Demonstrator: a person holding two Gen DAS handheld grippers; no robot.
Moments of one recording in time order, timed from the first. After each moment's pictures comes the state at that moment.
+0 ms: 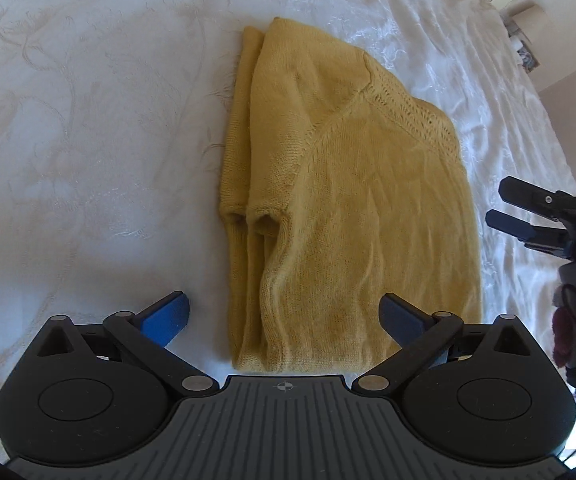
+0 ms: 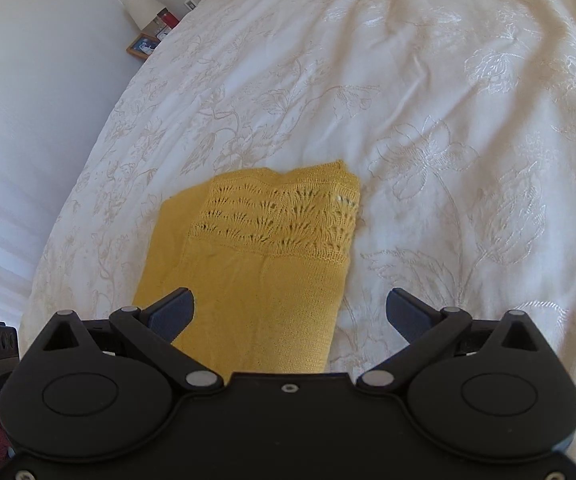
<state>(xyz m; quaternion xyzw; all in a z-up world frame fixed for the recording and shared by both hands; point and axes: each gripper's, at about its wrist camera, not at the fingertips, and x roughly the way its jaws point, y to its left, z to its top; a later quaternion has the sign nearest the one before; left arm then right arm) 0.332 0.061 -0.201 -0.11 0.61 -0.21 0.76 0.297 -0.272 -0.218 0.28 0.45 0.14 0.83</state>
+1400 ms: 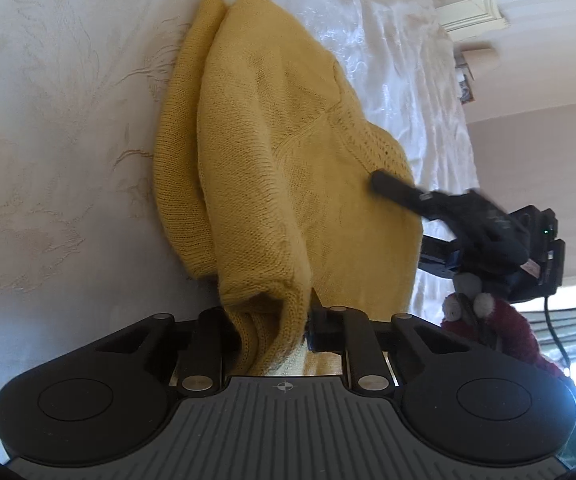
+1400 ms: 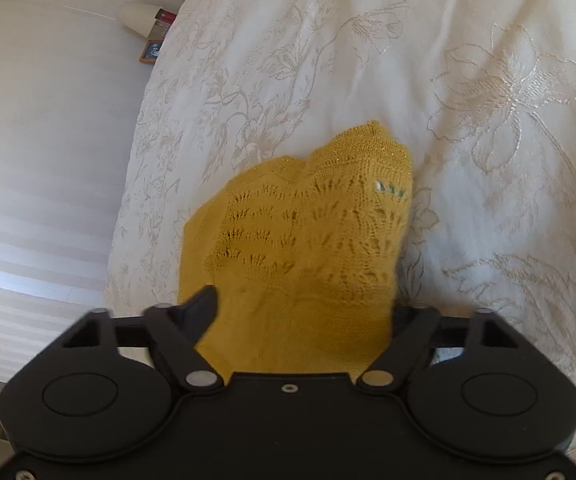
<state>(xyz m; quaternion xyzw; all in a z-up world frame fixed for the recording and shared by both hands) 0.372 0.057 -0.240 -0.27 0.61 -0.30 0.68 0.356 -0.258 -0.263 0.41 0.49 0.20 0.75</state>
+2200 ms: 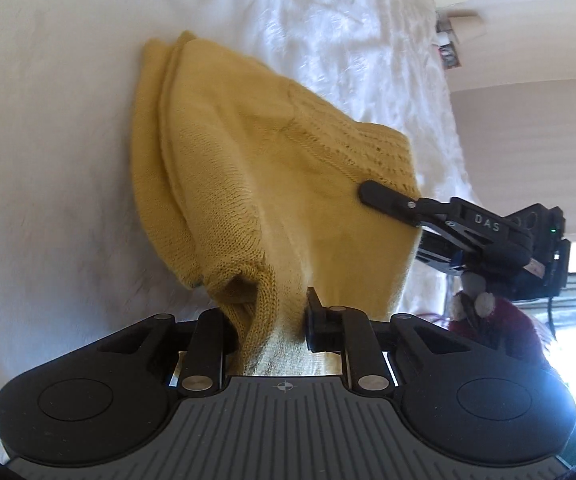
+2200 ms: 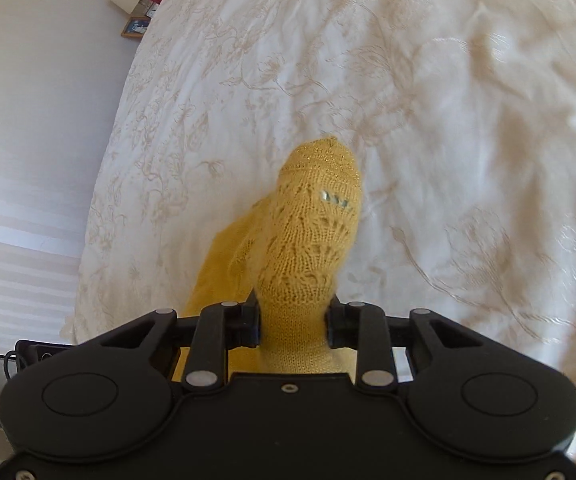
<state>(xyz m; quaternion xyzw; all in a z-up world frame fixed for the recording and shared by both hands) 0.156 0.018 -0.211 -0.28 0.64 -0.29 0.66 0.141 -0.287 -0.219 0.37 0.52 0.16 0.76</state>
